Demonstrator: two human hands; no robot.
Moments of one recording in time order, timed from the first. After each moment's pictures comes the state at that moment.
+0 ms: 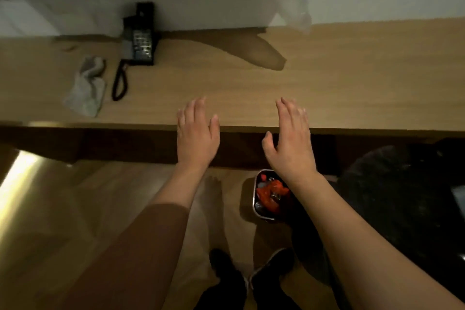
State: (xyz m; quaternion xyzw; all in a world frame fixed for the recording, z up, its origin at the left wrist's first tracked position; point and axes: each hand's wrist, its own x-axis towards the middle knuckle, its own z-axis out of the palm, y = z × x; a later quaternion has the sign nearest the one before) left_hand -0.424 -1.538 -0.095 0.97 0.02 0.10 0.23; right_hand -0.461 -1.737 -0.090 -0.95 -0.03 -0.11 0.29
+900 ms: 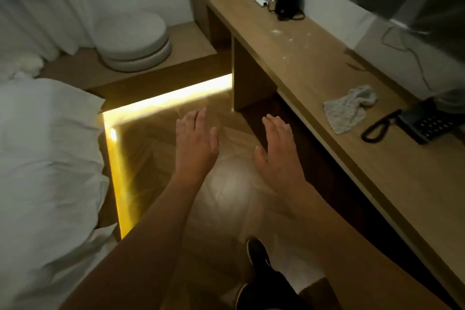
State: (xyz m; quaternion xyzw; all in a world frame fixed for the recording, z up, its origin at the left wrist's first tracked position) left_hand -0.695 -1.061 -0.059 0.84 0.45 0.29 0.07; right_hand -0.553 -1.193 -0.036 -0.80 -0.53 0.05 0.29
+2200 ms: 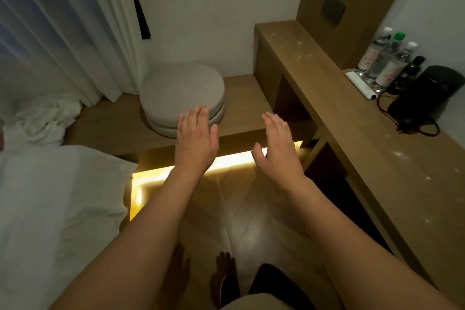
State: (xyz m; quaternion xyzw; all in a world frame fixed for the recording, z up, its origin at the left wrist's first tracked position) left_hand -0.644 -0.373 -0.015 0.80 0.52 0.29 0.08; right_hand -0.474 -0.464 -0.014 -0.75 -0.59 0.08 0.30
